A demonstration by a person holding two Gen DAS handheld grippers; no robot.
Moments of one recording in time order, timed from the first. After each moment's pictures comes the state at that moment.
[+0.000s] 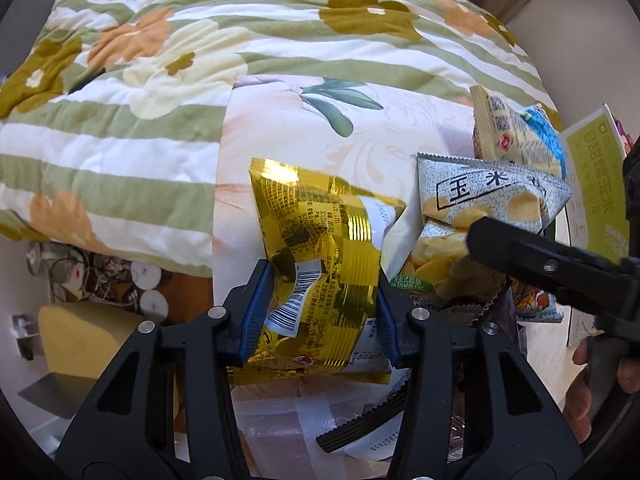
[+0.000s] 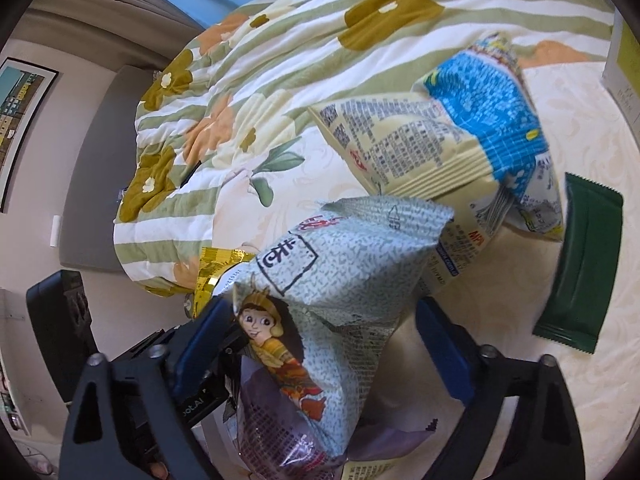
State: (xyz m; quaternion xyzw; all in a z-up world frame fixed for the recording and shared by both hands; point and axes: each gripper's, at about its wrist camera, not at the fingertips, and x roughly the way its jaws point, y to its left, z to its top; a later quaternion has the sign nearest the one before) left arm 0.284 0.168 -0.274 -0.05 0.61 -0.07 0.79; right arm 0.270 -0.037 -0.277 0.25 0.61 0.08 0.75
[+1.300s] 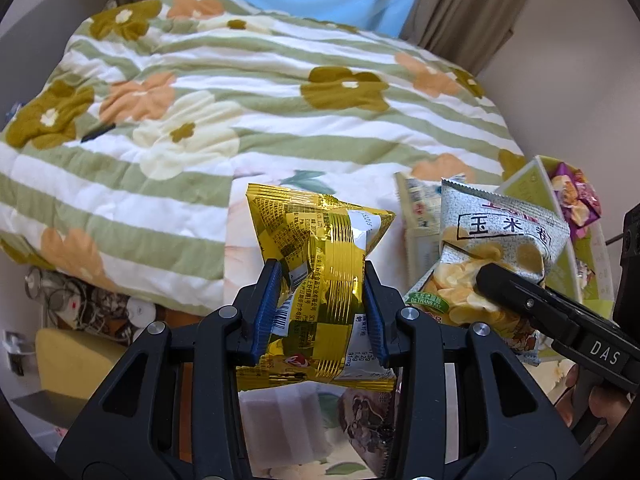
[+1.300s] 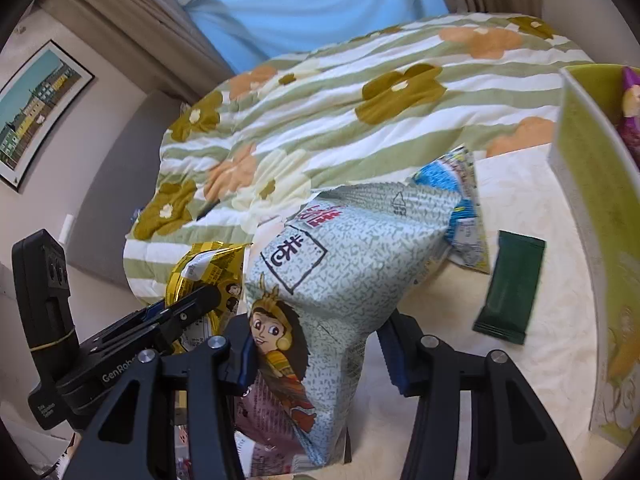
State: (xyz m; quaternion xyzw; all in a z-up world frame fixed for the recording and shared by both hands) left arm 0.256 0.164 -0.171 -0.07 0.52 -0.10 0.85; right arm 0.216 -0.046 -0.180 0.21 0.50 0.06 0.83
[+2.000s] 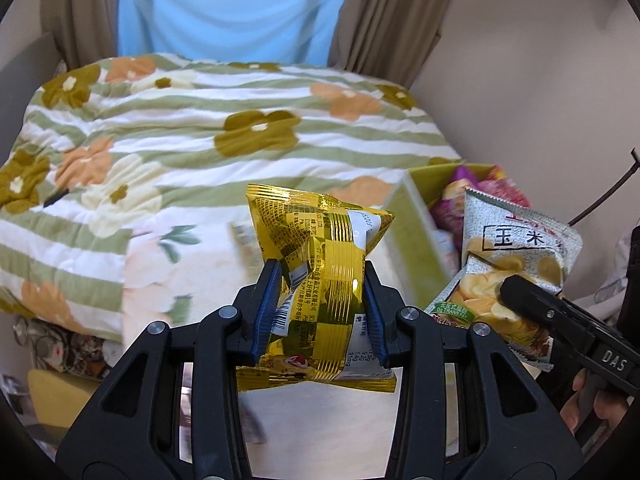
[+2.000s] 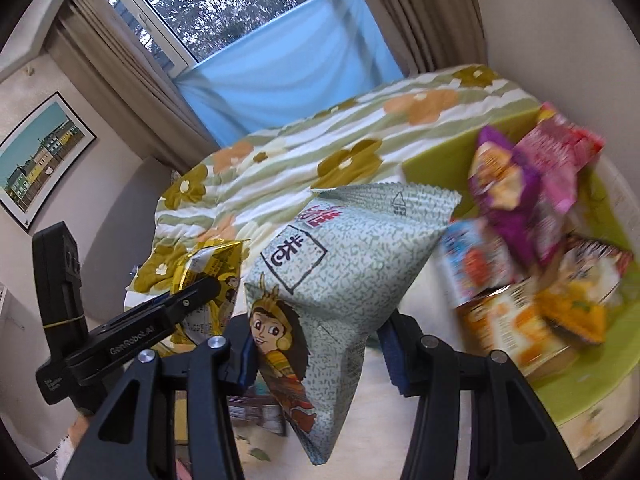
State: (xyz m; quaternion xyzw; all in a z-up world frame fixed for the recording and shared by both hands) left arm 0.223 0.005 -0.088 -0.04 0.46 -0.17 0.87; right arm 0.133 -0.182 -0.082 0.22 0.42 0.01 0.88
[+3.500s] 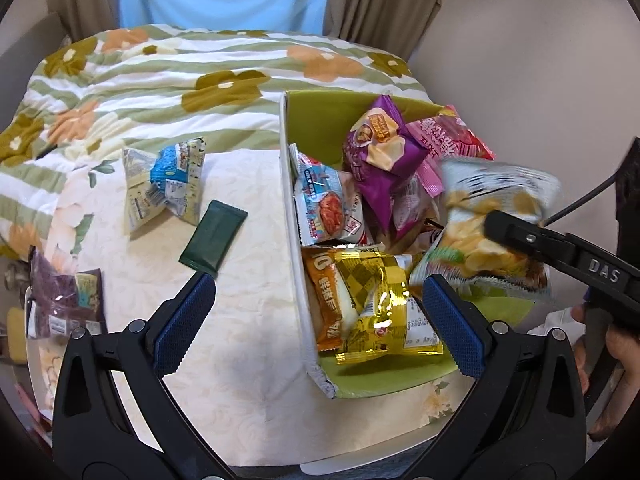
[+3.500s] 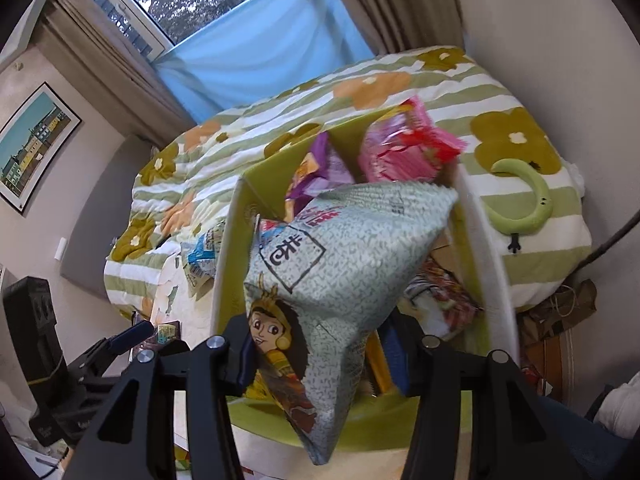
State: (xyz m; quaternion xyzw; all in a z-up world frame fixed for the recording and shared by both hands) left arm 0.154 -0.171 -0.125 -0.05 0.50 -0.12 0.86; right arm 0.113 -0.365 -0.103 0.19 0.49 0.03 0.85
